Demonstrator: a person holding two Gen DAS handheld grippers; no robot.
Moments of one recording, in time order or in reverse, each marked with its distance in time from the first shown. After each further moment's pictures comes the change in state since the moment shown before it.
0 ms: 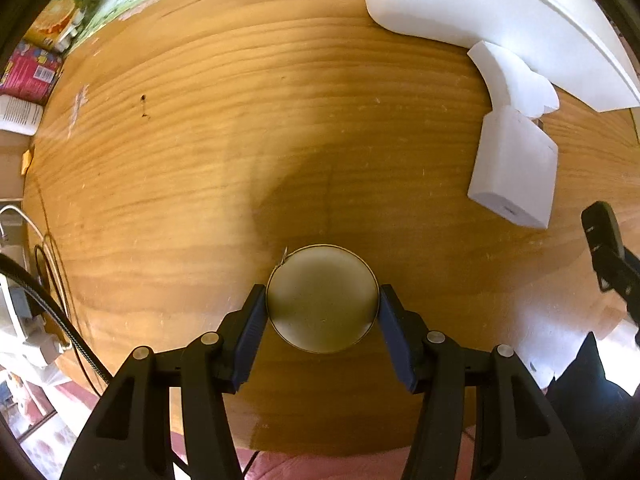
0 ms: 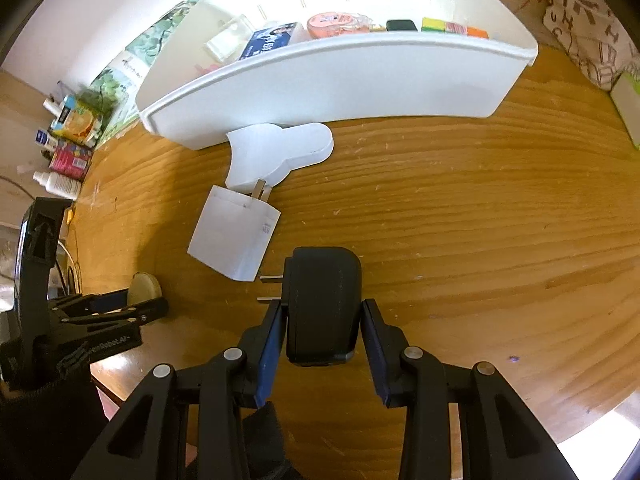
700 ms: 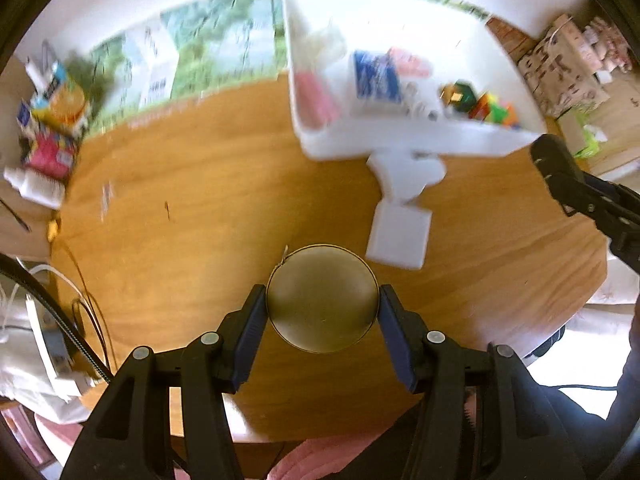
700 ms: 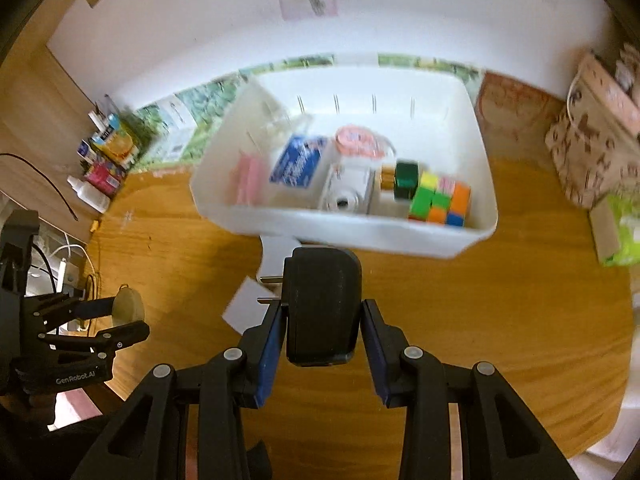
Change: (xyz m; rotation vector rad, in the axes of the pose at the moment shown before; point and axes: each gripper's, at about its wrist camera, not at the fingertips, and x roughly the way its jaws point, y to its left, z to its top) left arm -0.117 0.003 -0.019 0.101 -0.234 -0.089; right arm -0.097 0.006 0.054 -0.185 -0.181 -0.018
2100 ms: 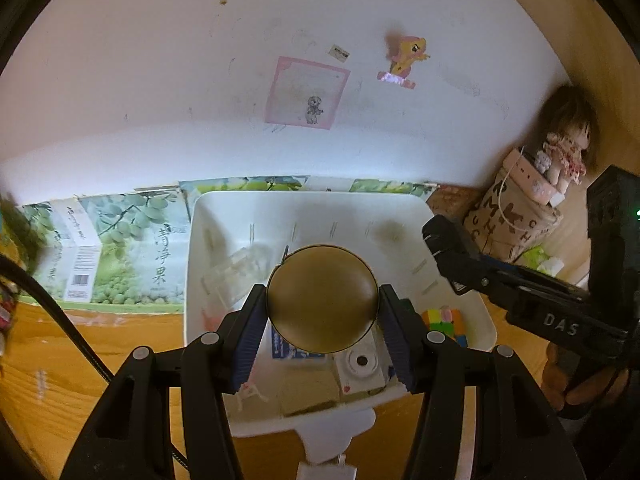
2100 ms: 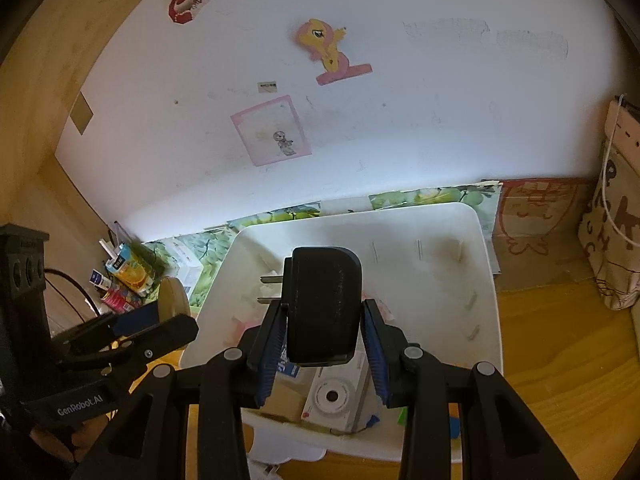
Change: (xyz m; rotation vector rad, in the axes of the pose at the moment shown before) left arm -0.011 -0.037 0.111 0.027 -0.563 -0.213; right arm 0.032 -0.071 0.112 0.067 -0.376 0.175
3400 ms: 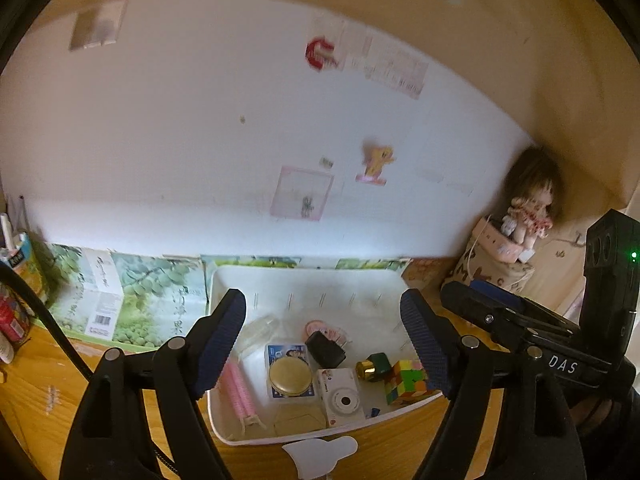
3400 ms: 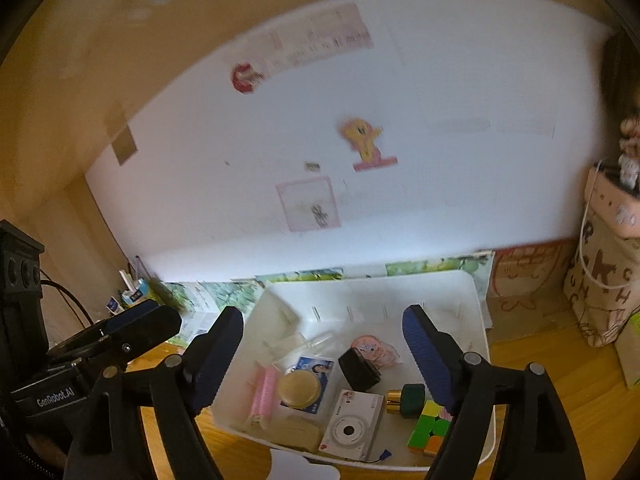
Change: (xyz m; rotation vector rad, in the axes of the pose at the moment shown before) left arm -0.086 -0.006 -0.001 -0.005 -0.287 -0.016; right arm -0.059 0.033 -0.005 -0.087 -0.249 0.012
